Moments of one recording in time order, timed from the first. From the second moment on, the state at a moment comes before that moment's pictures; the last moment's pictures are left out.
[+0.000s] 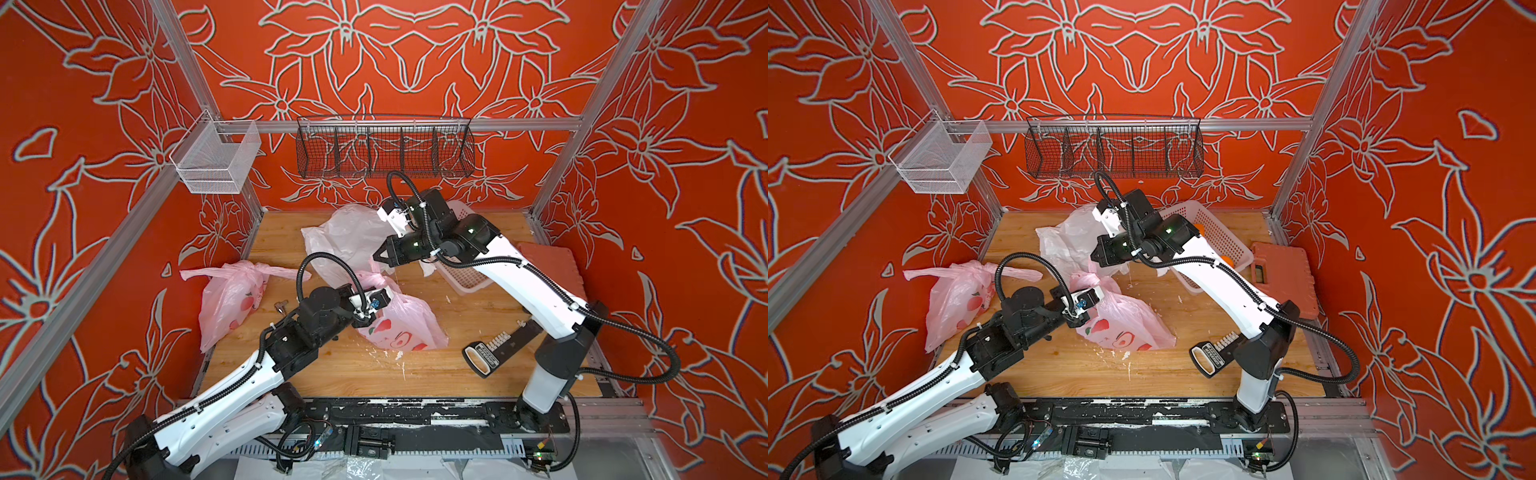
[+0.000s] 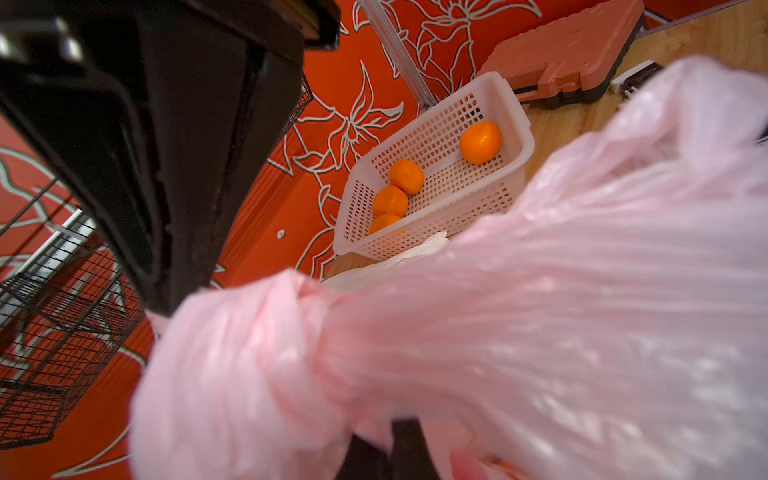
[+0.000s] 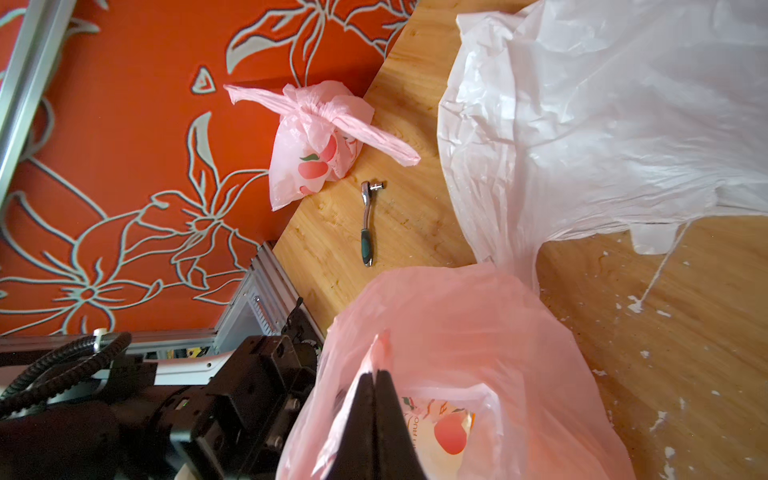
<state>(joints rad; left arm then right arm) -0.72 0.81 0.68 -0.12 -0.03 0.65 0.78 1.74 1.97 -0.92 -0.38 0.46</state>
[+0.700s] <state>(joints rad) -0.72 0.70 0.88 -0.61 -0.01 0.19 0.78 1.55 1.74 -0.75 -0.12 0.41</state>
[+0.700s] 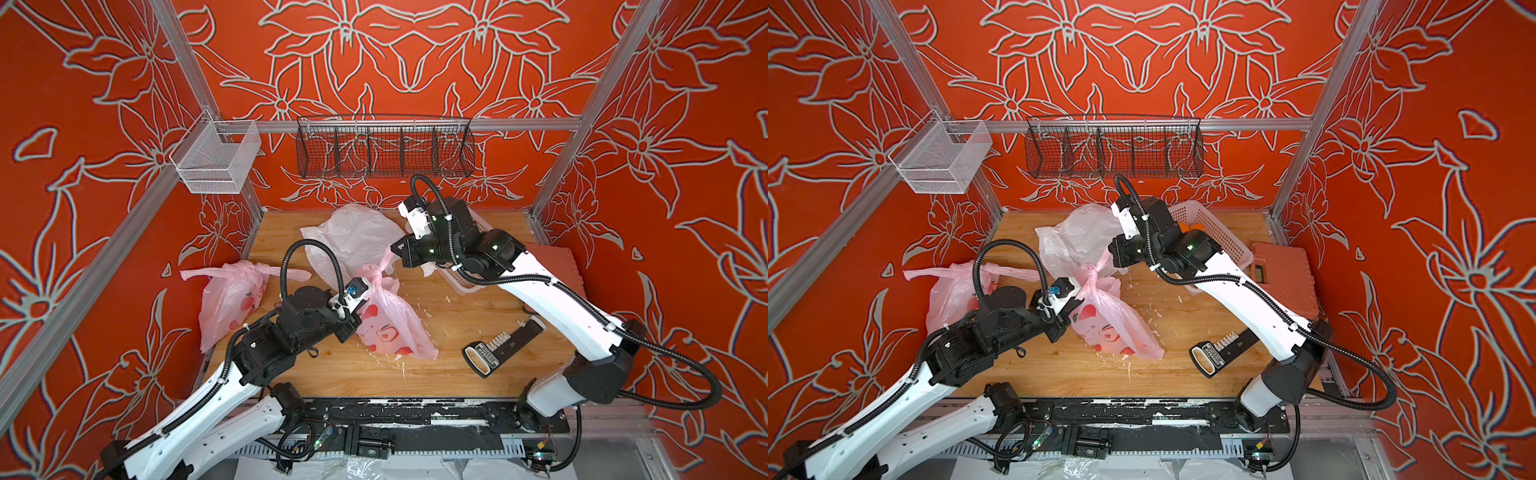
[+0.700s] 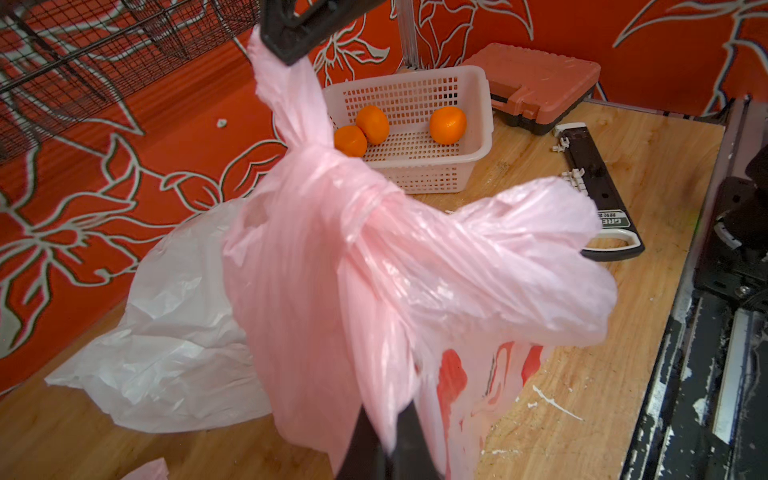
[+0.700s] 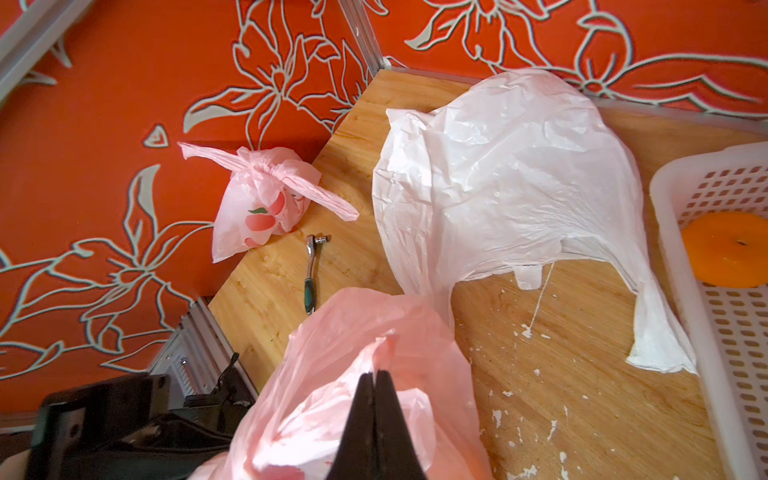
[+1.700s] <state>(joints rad) -0.72 0.67 0.86 -0.67 -0.31 -0.09 0.67 1.45 1.63 -0.81 0.32 0.35</state>
